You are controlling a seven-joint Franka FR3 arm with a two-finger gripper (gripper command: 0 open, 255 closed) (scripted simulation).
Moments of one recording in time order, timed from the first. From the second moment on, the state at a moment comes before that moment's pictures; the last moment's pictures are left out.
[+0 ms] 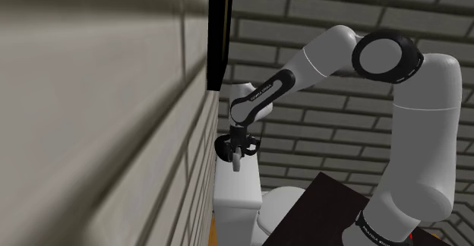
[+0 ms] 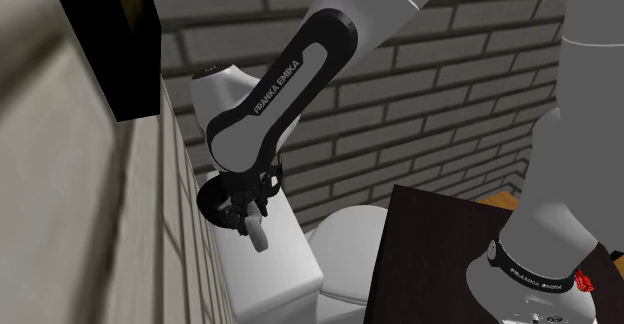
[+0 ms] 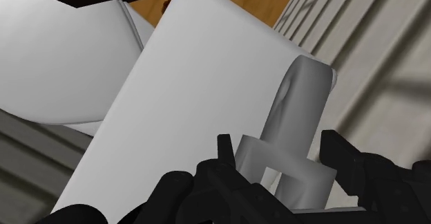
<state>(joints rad) 0.05 0.34 0.06 -2.13 0.06 2.36 0.30</state>
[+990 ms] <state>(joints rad) -0.01 0.42 0.02 -1.85 0.05 2.16 0.21</state>
